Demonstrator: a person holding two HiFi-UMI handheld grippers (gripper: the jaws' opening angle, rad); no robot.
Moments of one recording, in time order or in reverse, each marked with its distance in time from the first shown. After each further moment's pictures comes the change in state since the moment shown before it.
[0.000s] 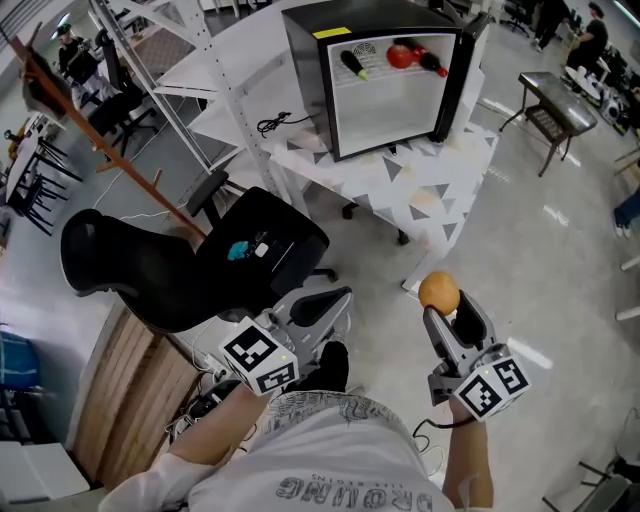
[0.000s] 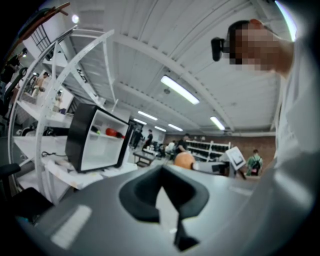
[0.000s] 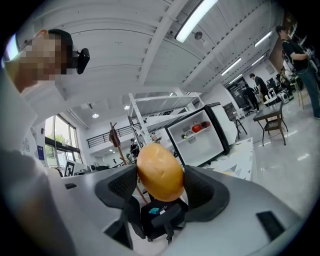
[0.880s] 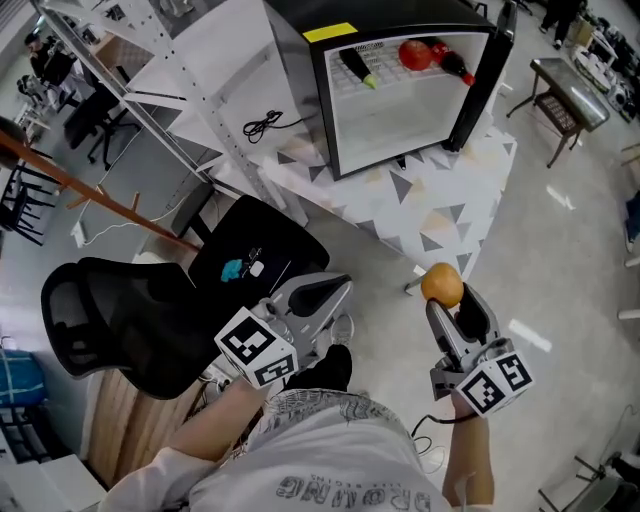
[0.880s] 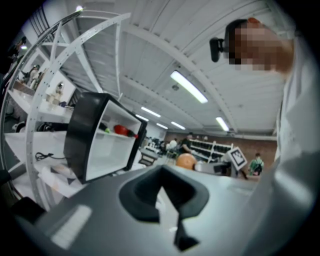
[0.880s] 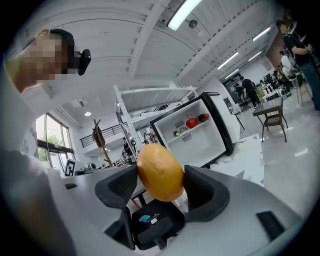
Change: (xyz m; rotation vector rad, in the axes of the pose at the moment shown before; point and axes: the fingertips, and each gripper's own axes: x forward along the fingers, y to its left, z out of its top) left arm 0.083 0.155 0.029 -0.045 0.042 -0.013; right arm 0.148 -0.075 0.030 0.038 0.047 -0.051
